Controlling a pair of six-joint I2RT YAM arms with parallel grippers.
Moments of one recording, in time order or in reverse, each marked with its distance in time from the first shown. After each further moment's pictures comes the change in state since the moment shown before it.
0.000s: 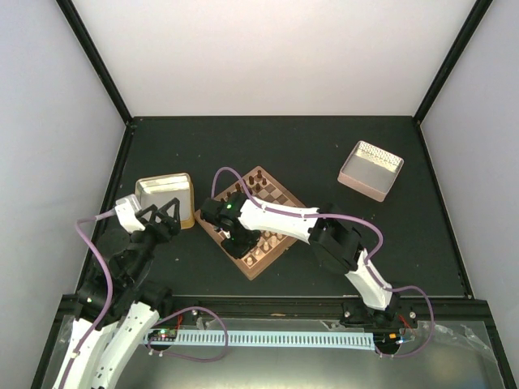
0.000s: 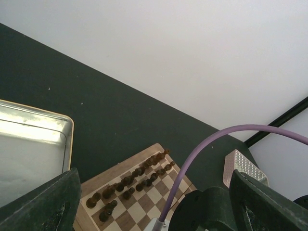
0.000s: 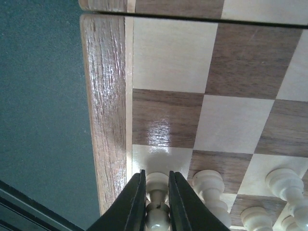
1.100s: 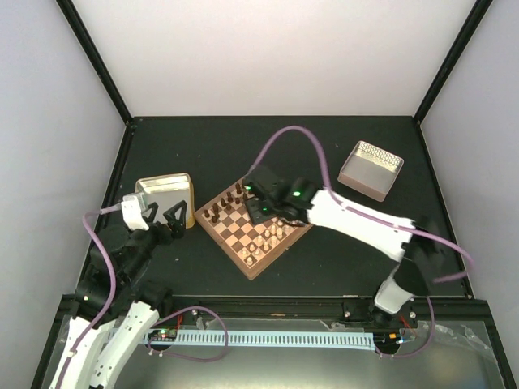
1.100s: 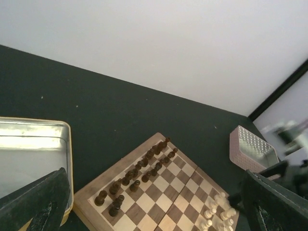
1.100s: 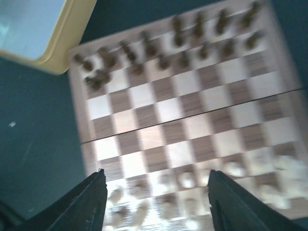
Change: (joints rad) left arm 0.000 0.042 0.052 -0.040 0.061 0.138; right arm -0.100 -0.483 -0.294 0.350 0.176 0.171
